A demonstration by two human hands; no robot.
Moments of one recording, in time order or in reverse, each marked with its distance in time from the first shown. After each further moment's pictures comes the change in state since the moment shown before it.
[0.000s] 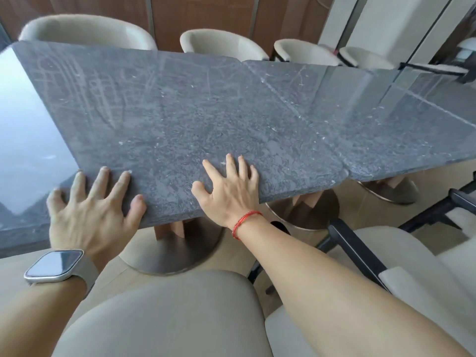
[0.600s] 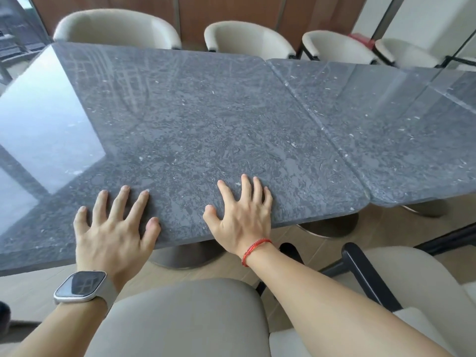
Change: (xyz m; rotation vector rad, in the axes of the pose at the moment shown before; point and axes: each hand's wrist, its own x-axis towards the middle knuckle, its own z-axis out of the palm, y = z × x) left_hand 0.002 0.006 -0.007 0.009 -0.038 -0.040; right_hand 0.006 -0.003 0.003 0.013 0.081 0.007
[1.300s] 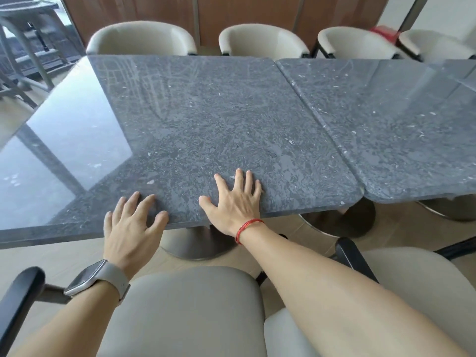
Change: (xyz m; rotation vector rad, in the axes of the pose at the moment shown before) left_hand -0.023 0.042 -0.038 -0.350 -0.277 -0.292; right_hand 0.008 0.009 -0.026 0.153 -0.311 -0.034
